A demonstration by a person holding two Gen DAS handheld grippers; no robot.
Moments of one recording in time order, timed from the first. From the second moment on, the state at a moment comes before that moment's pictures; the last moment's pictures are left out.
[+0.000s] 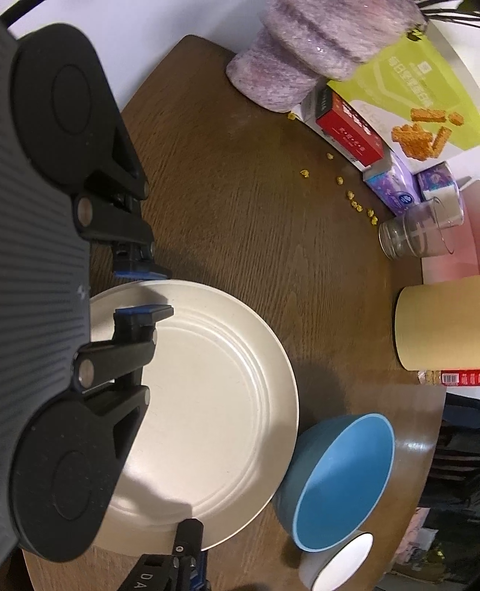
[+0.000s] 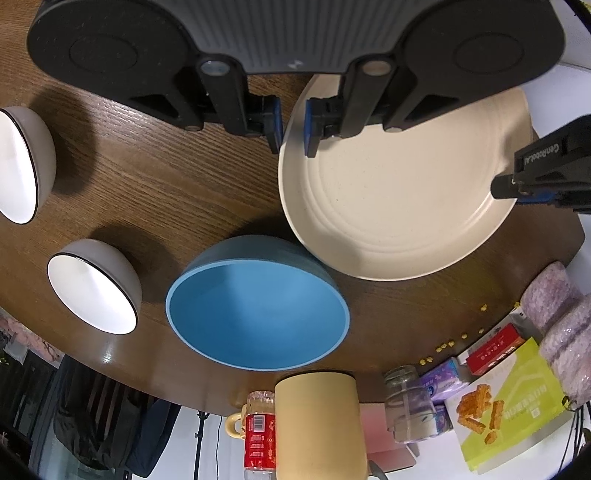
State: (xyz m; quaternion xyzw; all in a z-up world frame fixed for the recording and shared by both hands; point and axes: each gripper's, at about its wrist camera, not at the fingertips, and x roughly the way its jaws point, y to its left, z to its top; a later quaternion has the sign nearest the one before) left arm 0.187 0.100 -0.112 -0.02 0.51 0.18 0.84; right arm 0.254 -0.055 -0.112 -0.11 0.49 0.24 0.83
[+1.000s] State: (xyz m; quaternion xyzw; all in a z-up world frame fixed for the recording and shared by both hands) left arm 0.189 0.092 -0.115 0.01 0.51 0.19 0.84; right arm 0.244 -0.042 -0.117 -0.16 0.46 0.23 0.84
